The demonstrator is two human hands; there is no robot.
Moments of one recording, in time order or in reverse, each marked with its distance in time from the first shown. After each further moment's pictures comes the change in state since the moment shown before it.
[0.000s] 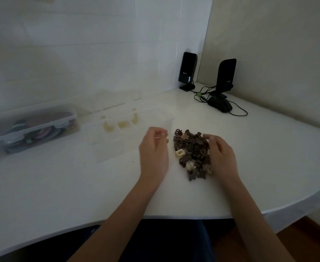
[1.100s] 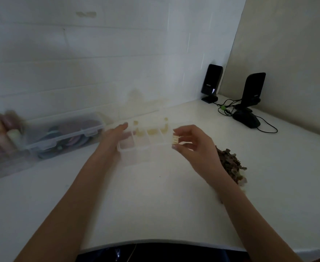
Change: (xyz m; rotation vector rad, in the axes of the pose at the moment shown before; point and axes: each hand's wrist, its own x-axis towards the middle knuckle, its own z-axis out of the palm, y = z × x) left_hand 0.127 -0.038 -0.147 -0.121 -0.011 -0.517; right_hand 0.004 -0.086 0.079 0.300 -0.401 -0.350
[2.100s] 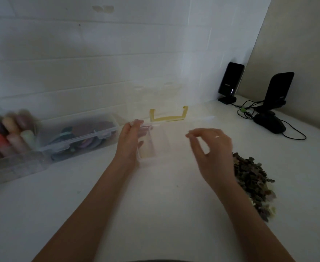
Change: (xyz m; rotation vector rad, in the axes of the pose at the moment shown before) left_hand 0.007 -0.003 0.018 -0.167 0.110 0.157; right_hand 0.020 0.002 0.025 -0.569 0.250 -0.270
